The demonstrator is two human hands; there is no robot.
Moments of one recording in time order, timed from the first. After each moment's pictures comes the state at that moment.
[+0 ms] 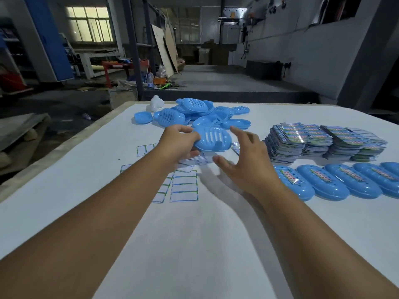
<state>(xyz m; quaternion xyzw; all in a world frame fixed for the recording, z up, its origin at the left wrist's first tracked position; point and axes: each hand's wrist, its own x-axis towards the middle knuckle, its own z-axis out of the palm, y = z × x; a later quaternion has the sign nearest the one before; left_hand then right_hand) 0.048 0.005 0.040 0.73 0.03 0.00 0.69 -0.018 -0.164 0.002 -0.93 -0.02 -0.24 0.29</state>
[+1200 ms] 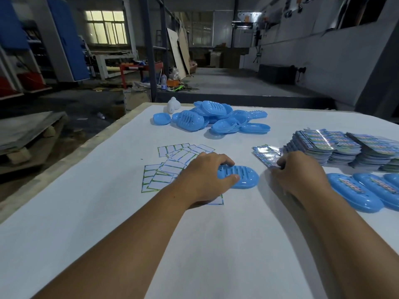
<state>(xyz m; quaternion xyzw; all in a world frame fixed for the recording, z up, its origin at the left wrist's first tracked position) 0.005 0.027 0.002 0.93 -0.23 0.06 0.28 -0.015 -0.202 0.006 -0.97 0.15 -0.16 0.14</state>
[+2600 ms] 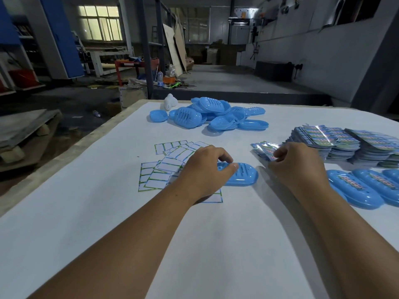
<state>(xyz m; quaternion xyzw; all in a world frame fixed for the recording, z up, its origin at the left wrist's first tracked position) 0.011 0.019 -0.004 0.91 -0.22 0.13 0.34 -0.019 -0.189 0.012 -0.93 0.16 -0.25 0.23</state>
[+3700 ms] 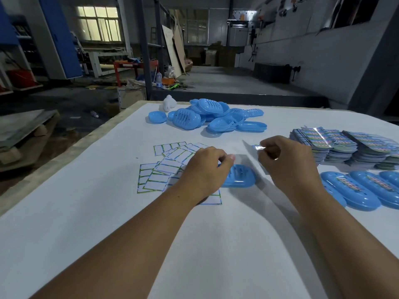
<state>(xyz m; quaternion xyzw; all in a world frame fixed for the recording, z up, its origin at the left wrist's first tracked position) 0.009 0.013 0.000 0.89 -0.21 0.14 0.37 -0.025 -0.173 0.016 -0.89 0.04 -0.33 0.30</state>
